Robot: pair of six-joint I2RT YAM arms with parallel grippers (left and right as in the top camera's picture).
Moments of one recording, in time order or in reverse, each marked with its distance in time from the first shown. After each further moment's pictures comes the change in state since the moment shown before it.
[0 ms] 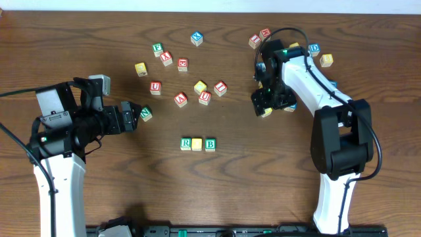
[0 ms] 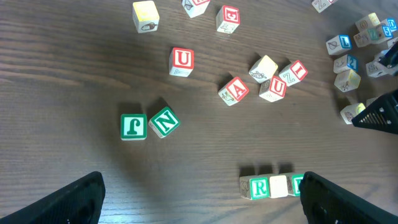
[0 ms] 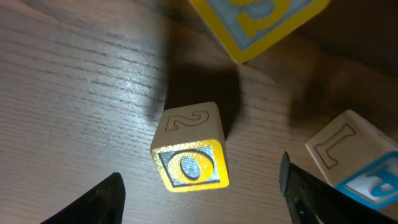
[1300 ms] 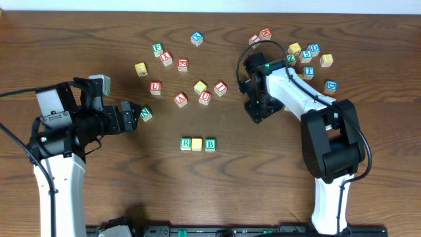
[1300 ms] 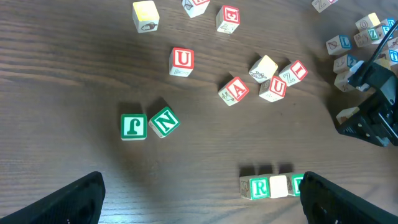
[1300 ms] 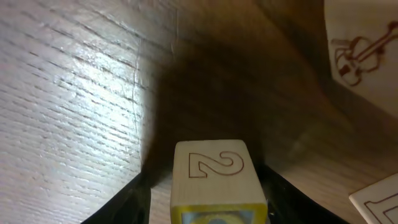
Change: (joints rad) left arm 0.000 0.000 0.000 0.000 0.000 0.000; right arm 0.097 0.000 -0.101 0.133 0.087 -0.146
